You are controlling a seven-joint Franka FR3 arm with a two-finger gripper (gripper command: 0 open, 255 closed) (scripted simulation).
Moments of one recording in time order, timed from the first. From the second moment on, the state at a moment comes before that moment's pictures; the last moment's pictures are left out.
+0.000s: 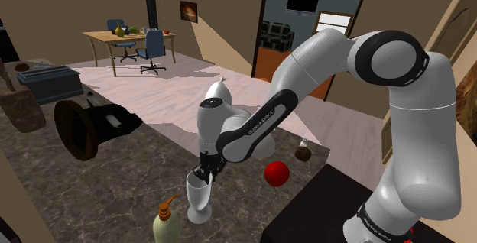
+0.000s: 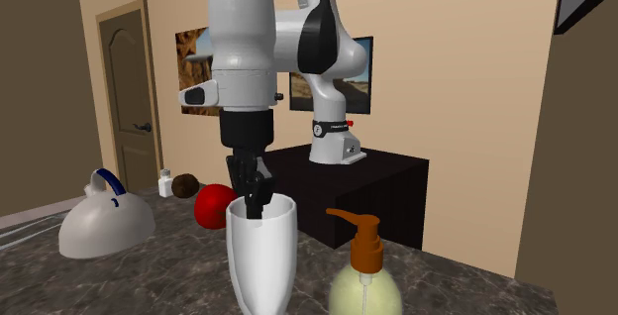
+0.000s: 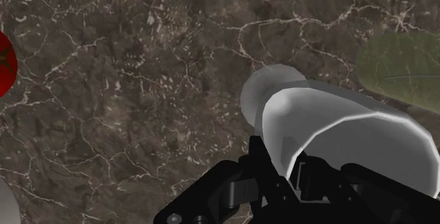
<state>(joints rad) 0.19 0.45 0.34 -2.10 -0.26 2.50 0.86</state>
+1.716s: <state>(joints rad) 0.15 0.25 0.41 -2.07 -0.14 2.28 0.78</state>
